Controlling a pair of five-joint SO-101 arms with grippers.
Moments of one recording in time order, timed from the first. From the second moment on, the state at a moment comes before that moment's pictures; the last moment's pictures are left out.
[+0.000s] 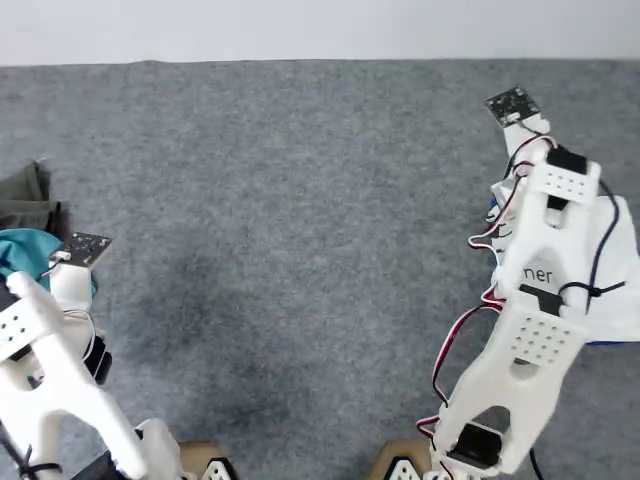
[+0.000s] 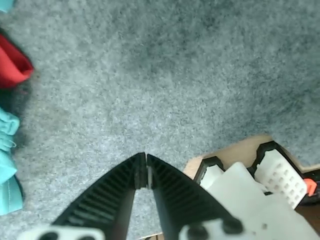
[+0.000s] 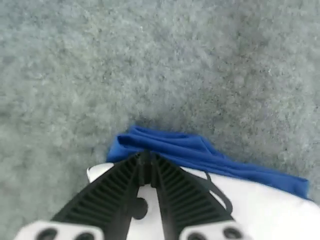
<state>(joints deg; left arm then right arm) -43.2 -27.4 40.0 98.8 -42.0 16.9 37.5 -27.2 61.5 40.4</state>
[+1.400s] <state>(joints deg) -43.2 -27.4 40.0 97.8 -42.0 32.9 28.4 -38.8 96.3 40.2</state>
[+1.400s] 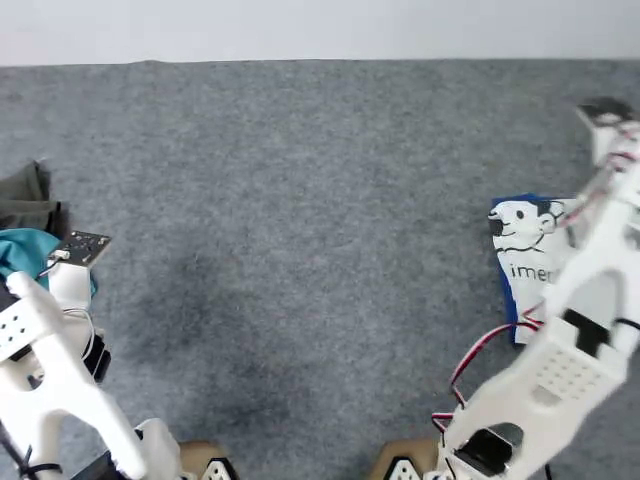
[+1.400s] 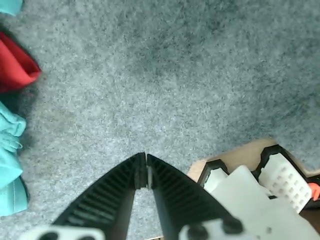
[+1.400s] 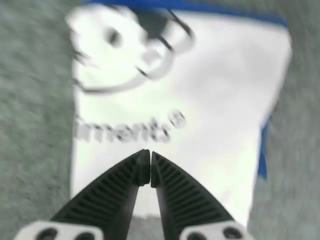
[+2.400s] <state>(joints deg) -43.2 -27.4 40.0 97.8 -42.0 54.0 26.9 -40.4 100.5 52.8</state>
